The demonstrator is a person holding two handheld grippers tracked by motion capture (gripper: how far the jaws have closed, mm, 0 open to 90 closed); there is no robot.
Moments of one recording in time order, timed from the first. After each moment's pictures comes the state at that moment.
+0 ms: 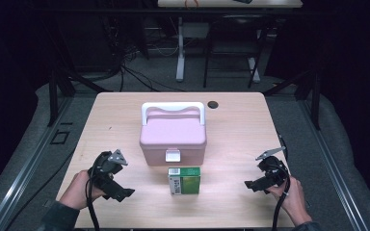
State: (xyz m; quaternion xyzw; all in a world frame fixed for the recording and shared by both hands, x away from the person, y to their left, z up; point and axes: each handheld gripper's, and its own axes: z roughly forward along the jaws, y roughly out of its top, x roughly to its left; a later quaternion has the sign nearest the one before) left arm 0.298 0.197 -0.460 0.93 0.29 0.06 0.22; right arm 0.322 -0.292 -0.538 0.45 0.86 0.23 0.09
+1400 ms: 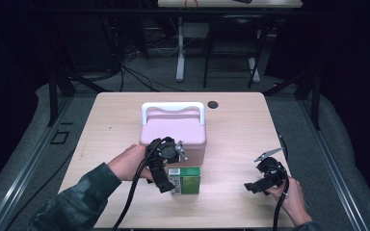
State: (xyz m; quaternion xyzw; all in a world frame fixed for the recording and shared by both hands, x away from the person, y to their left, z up) left arm 0.324 0.053 -0.413 0.99 0.08 0.03 0.13; right arm 0.323 -0.291 -0.544 0.45 0.86 0.22 0.07
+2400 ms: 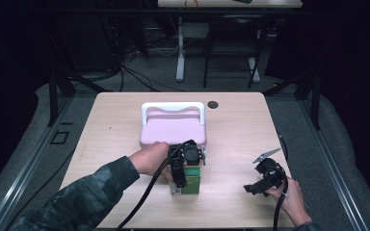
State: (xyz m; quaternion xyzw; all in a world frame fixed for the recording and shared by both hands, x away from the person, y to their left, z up) left arm 0.333 0.003 -0.428 1.00 0.03 0.01 0.06; right arm 0.324 -0.290 -0.549 0.44 0.87 0.21 0.06
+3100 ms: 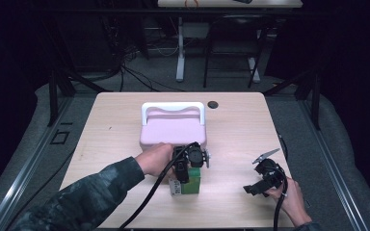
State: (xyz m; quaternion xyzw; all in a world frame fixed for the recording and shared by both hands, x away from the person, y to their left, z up) left arm 0.332 -0.006 -0.437 1.00 0.03 0.02 0.05; right arm 0.323 -0.288 -0.549 0.44 0.87 0.21 0.05
